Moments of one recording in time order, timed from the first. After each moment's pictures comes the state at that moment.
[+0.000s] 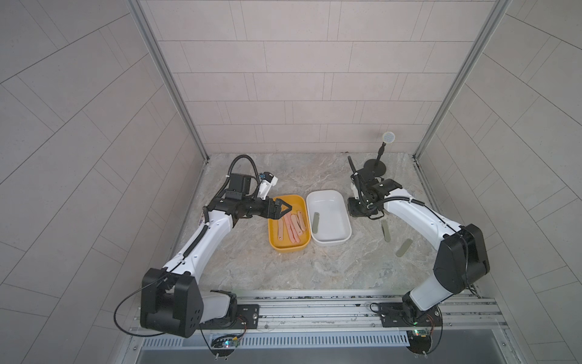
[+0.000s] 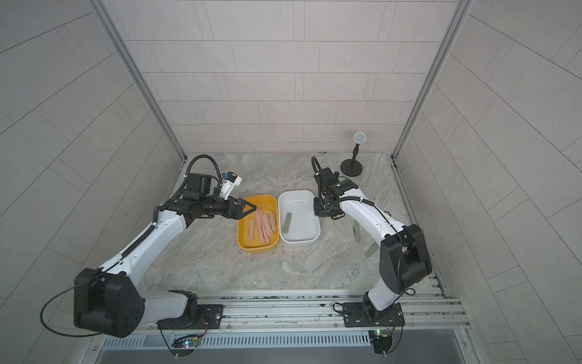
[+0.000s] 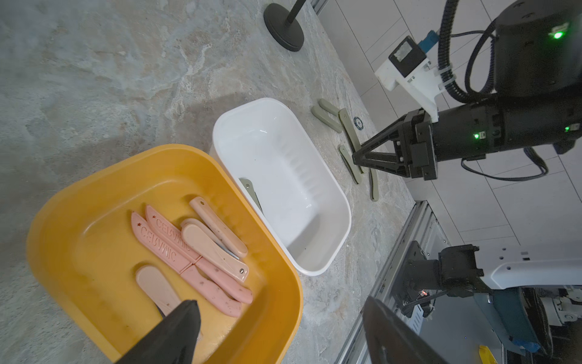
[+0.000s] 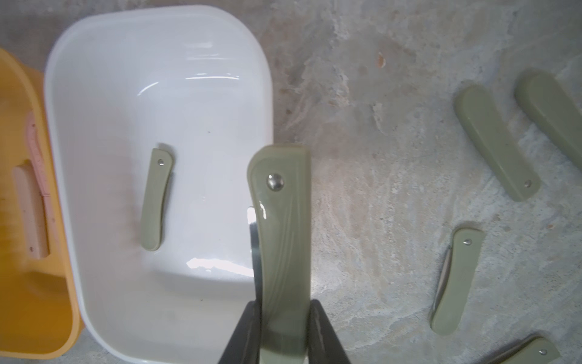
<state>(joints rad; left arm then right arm) -0.17 1.30 1.01 -0.54 0.76 -0.07 0.42 1.60 1.32 -0.92 0.01 0.38</state>
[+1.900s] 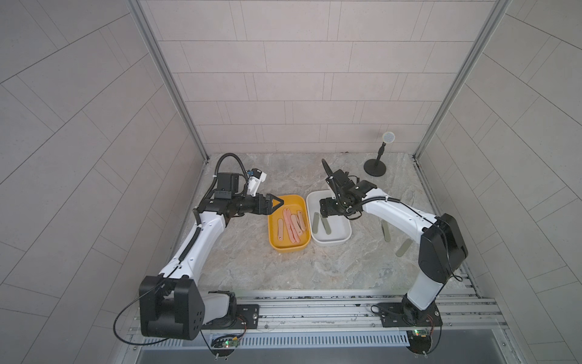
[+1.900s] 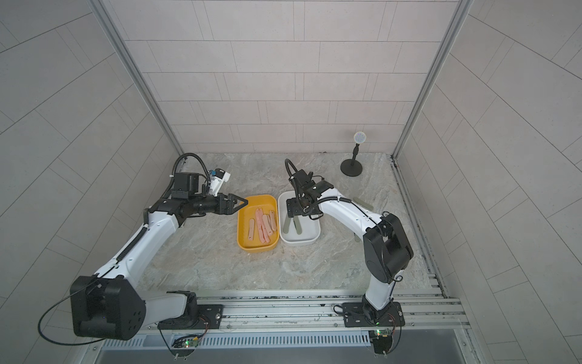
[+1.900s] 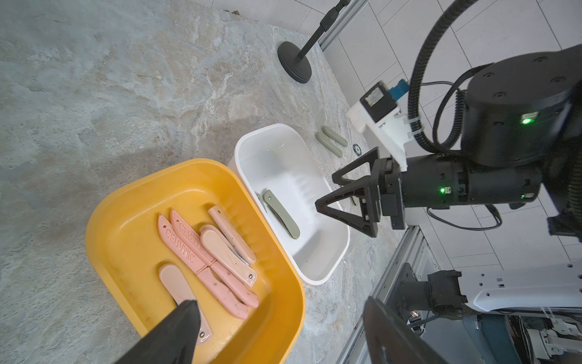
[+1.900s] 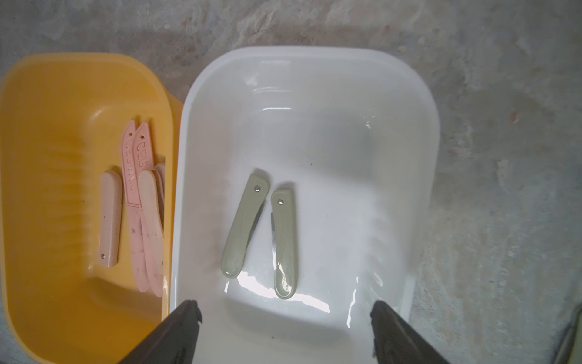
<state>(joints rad) -0.07 1.27 1.01 -0.54 0.82 -0.10 0.56 1.71 1.40 -0.80 0.04 0.45</state>
